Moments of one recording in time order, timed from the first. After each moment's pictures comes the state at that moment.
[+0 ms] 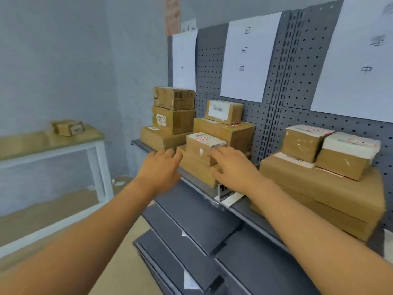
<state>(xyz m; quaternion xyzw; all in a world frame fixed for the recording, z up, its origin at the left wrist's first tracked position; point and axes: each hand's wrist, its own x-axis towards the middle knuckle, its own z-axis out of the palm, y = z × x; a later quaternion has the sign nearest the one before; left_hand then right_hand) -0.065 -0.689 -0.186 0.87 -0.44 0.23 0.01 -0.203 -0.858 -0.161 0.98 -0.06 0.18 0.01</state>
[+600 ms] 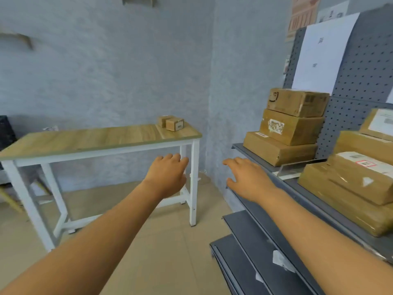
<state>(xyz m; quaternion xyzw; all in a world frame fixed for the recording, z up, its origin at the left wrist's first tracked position) 0.129 -0.407 -0.214 0.94 -0.27 0.21 -0.06 0.065 -0.640 -0.211 0.99 0.07 0.14 -0.02</state>
